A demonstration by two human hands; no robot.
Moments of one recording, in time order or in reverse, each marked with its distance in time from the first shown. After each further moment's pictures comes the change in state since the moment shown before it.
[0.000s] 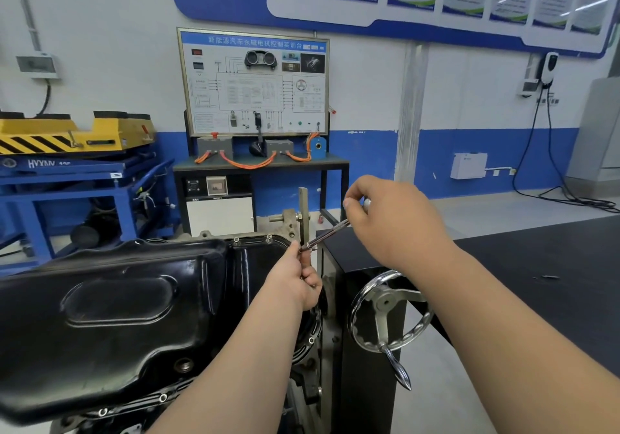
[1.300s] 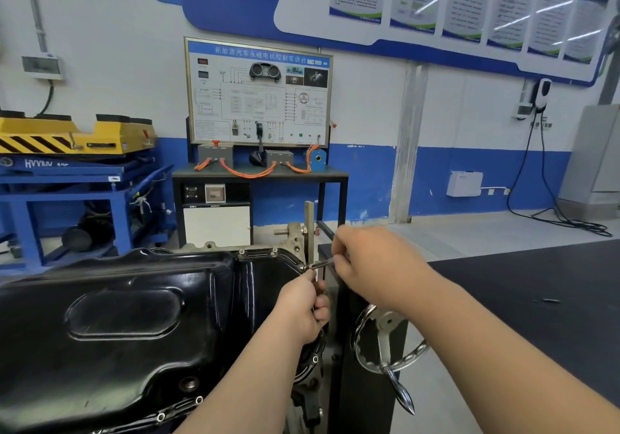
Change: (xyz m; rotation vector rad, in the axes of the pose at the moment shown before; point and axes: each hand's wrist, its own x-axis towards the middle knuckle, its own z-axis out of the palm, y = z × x) left_hand -0.013 -0.010 -0.012 0.306 -0.063 0.098; right_hand -0.001 -0.013 0.027 -0.118 -0.300 -0.159
